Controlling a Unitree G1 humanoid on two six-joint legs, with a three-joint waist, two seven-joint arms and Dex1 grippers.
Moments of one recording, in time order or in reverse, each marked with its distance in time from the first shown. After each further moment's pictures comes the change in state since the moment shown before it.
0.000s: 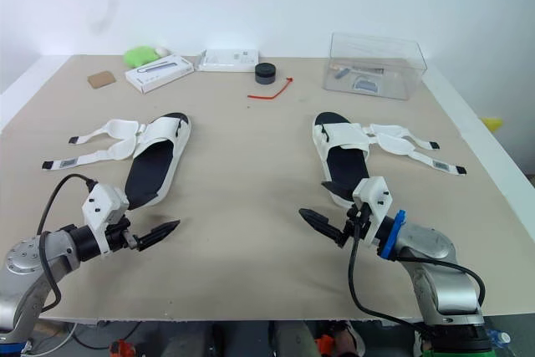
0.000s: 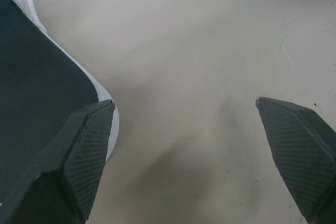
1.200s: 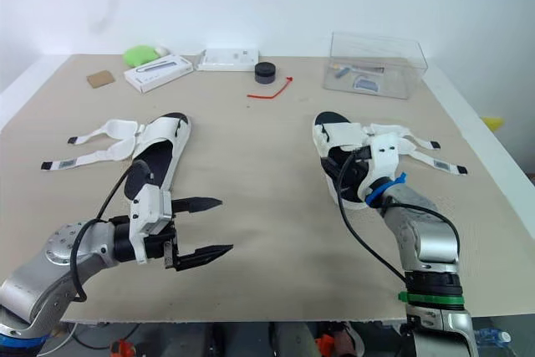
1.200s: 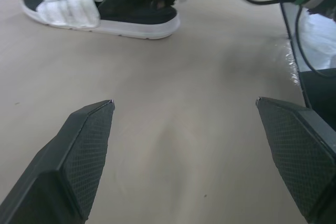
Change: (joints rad) left arm -0.152 -0.005 -0.237 -0.235 -0.154 0.103 -0.097; right arm -0.328 0.123 -0.034 0.205 -0.083 0.339 -0.504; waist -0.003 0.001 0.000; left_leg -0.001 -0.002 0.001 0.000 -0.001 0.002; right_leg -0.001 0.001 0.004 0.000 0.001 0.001
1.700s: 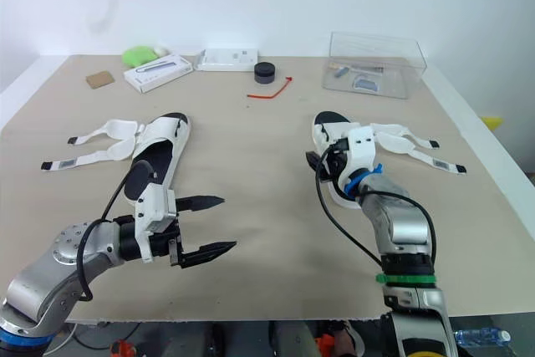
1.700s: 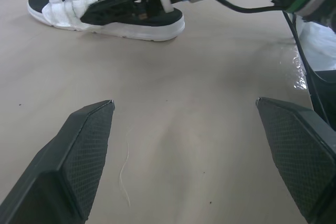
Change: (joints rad) left arm -0.001 -0.024 -0.009 0.012 0.022 -0.011 0.029; right arm -0.145 0.078 0.040 0.127 -0.074 -0.035 -0.037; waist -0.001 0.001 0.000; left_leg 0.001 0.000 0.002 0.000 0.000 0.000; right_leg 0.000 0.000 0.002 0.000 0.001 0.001
